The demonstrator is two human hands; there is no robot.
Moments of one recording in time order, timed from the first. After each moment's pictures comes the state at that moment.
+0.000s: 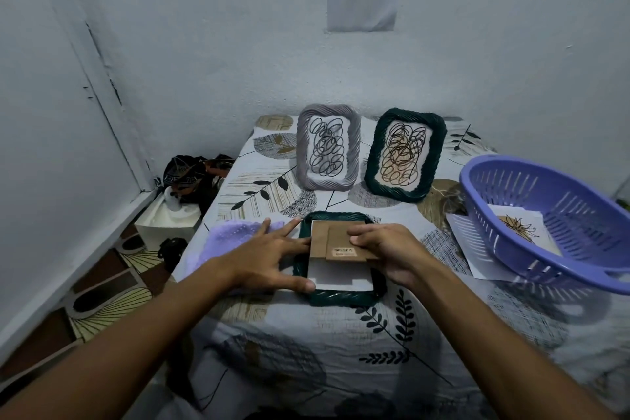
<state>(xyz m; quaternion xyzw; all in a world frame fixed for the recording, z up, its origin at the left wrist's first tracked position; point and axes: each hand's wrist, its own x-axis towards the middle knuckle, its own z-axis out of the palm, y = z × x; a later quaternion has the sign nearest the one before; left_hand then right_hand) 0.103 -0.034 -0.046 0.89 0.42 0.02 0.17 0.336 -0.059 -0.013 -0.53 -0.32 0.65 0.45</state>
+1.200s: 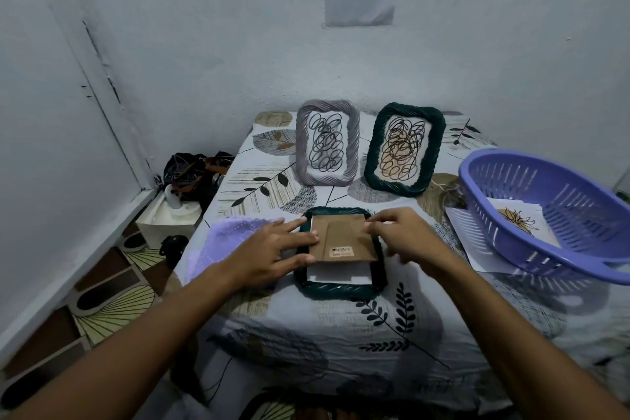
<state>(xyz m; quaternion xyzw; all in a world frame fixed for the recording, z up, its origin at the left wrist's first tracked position) 0.106 -0.043 -0.053 0.87 0.43 0.17 0.16 0.358 -0.066 0.001 -0.68 -0.59 0.35 0.27</state>
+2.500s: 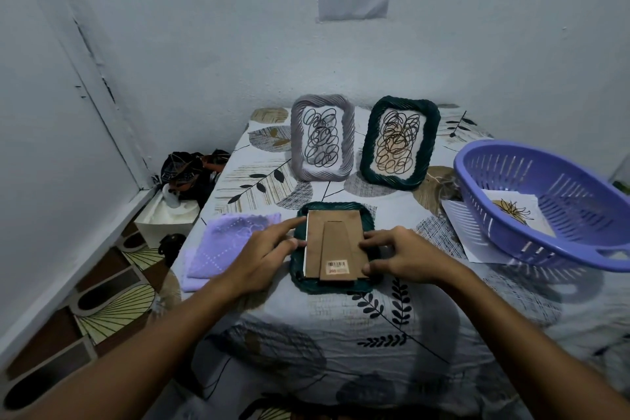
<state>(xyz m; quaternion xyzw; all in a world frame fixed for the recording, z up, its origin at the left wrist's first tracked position) 0.116 -0.060 -0.063 0.75 0.47 0.33 0.33 0.386 -0.069 -0.036 -0.57 -0.75 0.30 0.14</state>
